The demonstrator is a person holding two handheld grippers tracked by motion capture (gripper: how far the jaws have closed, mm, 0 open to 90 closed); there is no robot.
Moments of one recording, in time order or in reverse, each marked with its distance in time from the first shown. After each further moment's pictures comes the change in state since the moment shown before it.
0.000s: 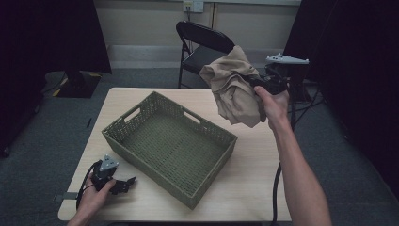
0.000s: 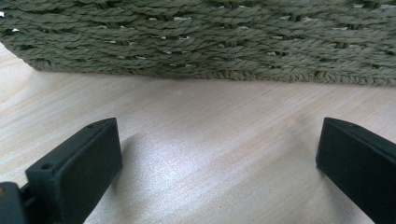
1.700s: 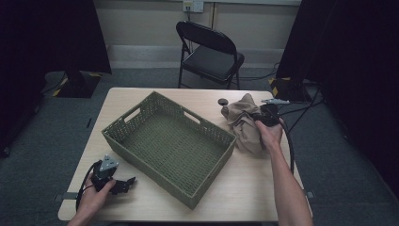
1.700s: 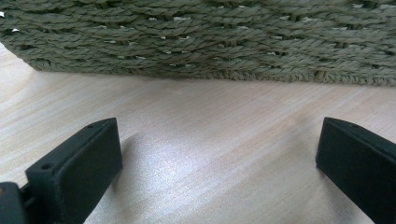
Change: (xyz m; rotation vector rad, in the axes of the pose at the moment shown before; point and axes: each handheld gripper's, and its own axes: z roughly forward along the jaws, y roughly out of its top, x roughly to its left) left arm 0.000 0.000 0.000 -0.001 -0.001 -0.001; right arm -0.089 -0.170 0.065 0.270 -0.247 0.102
